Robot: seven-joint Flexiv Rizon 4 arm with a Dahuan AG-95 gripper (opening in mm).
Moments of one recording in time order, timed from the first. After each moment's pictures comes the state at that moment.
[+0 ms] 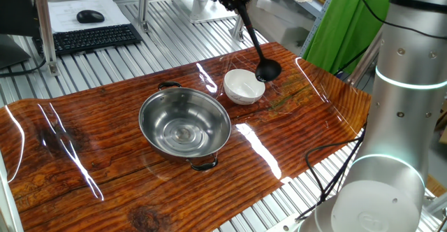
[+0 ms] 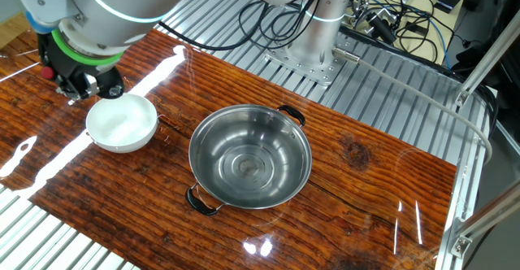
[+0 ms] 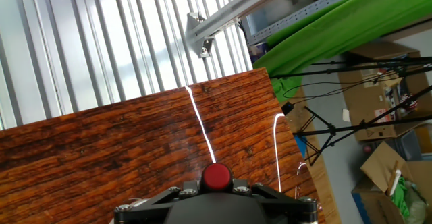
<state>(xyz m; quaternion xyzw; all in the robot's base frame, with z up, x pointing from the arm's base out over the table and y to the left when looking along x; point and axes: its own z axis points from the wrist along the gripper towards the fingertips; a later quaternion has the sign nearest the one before) 0.683 -0.222 0.296 0.10 0.94 -0.31 0.05</state>
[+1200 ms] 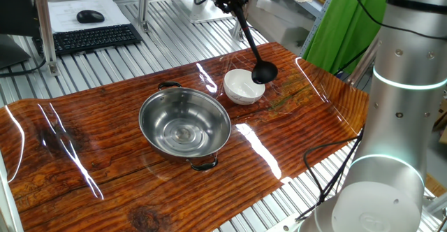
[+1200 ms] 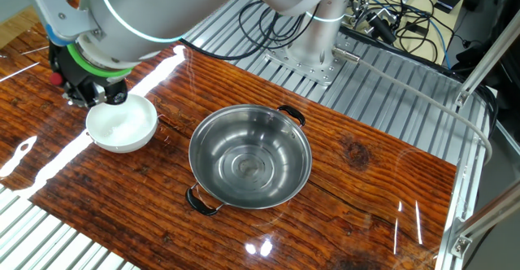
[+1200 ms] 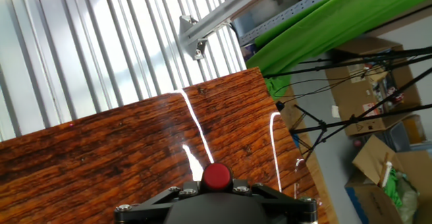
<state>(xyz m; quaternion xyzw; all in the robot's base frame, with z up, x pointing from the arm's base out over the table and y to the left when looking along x) 0.684 -0.210 0.292 0.13 0.93 -0.34 0.07</state>
